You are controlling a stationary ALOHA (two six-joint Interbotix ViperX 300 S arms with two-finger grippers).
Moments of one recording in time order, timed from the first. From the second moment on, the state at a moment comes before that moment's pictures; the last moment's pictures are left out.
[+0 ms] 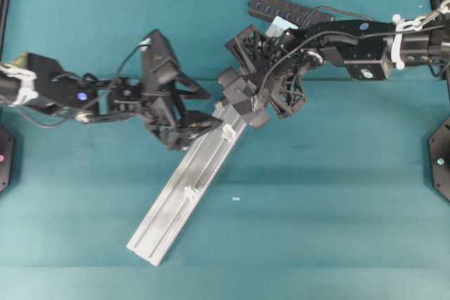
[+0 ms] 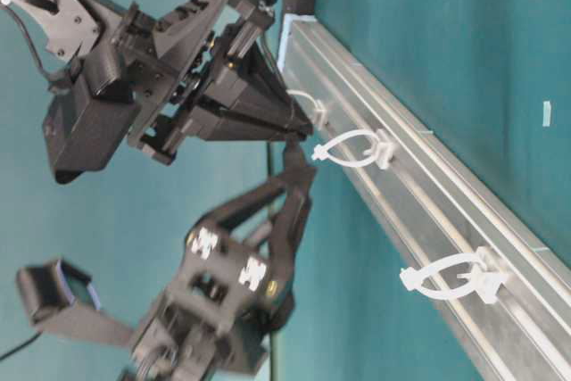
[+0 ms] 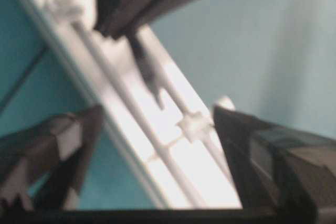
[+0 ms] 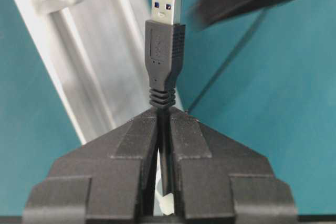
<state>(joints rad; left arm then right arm) 0.17 0.06 0.79 0.02 -0.38 -0.38 -0.31 0.17 0.43 0.19 0.47 -1.23</state>
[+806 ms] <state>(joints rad) 0.17 -0.41 1.00 0.02 -0.12 -0.38 -0.29 0.15 0.52 0.18 0.48 -1.32</state>
